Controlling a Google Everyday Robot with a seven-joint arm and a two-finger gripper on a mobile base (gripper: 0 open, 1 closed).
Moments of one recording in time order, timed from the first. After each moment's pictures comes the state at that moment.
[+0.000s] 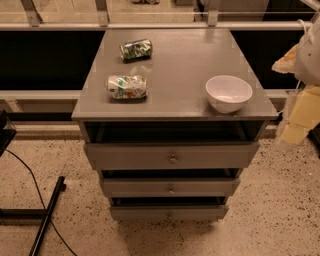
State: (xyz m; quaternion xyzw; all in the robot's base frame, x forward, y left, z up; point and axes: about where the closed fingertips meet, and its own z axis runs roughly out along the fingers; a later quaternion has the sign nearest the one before) arm 0.438 -0.217 0.976 -0.60 0.78 -0.03 0.16
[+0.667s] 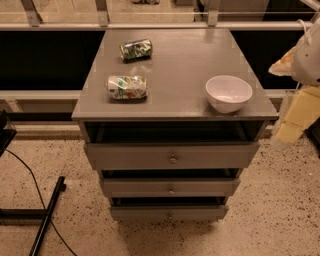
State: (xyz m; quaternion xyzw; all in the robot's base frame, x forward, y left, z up) arm 0.444 -0.216 0.970 -0.60 0.78 -0.01 0.17
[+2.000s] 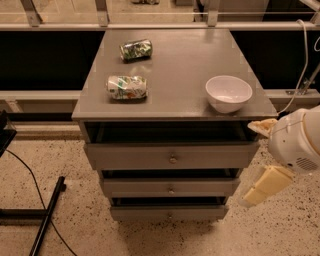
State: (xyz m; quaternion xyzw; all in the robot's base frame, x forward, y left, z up) arm 0.401 -0.183 0.862 -0.57 0.78 0.07 0.26
